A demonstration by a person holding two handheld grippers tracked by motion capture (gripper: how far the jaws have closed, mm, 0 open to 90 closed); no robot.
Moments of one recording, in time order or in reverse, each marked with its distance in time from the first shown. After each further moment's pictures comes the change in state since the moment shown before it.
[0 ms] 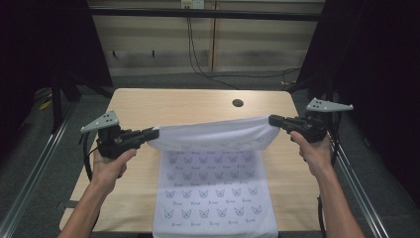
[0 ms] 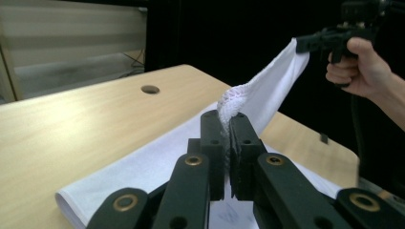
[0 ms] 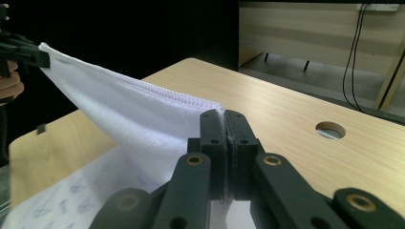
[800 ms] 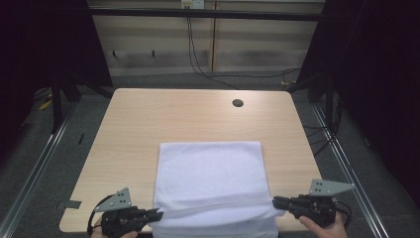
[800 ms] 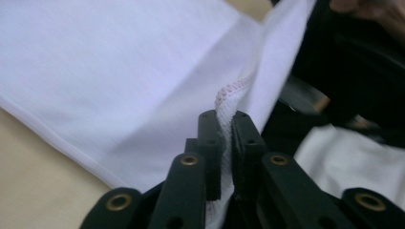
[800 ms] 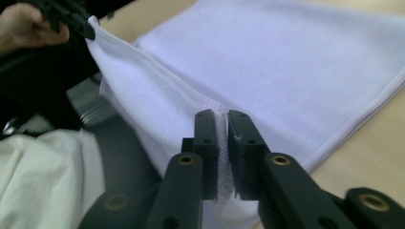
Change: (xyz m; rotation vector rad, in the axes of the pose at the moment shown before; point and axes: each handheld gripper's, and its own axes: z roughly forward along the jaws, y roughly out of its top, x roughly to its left) left arm -0.072 -0.146 -0.019 0.357 -0.171 -0.040; right arm 0.083 -0.149 -0.060 0.271 0.160 0.055
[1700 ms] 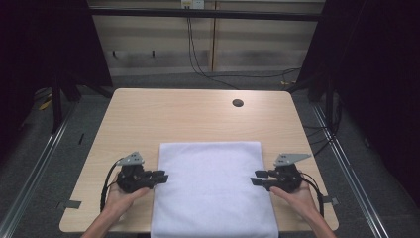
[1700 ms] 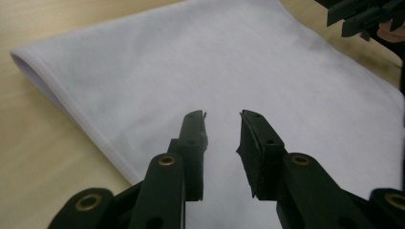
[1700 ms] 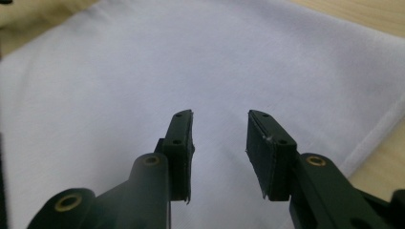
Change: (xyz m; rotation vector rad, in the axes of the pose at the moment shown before) left arm 0.107 0.059 0.041 -0.022 0.169 -0.099; right arm -0.063 0.046 0.087 0.110 -0.101 -0.039
